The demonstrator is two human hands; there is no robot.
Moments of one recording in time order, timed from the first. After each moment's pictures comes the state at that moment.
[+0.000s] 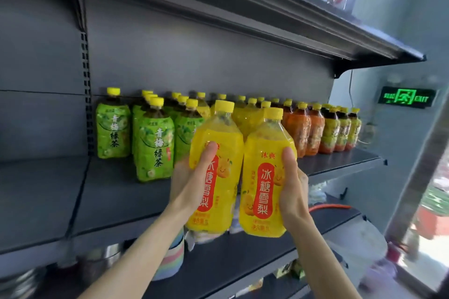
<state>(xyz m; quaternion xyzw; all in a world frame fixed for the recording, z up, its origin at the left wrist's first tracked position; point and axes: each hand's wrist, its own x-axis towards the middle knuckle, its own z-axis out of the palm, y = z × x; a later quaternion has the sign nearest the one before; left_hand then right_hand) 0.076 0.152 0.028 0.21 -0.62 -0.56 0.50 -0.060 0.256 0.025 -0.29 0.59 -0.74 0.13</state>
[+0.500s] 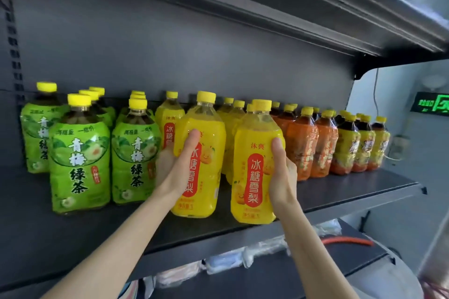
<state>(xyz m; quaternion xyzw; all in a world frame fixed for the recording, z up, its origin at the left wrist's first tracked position) -0.091 0.066 0.028 0.30 -0.59 -0.50 0.56 -0.237 0.165 0.033 -0.38 0.54 -0.73 0.17</state>
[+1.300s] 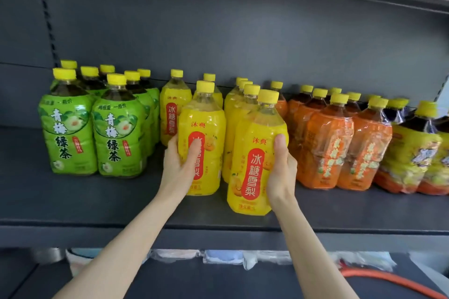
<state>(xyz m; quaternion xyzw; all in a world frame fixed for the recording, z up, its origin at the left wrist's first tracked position) -0.181 0.065 -0.019 0.39 -0.58 -0.40 0.60 -0.348 0.123 0.008 -0.44 0.45 -0.72 0.31</state>
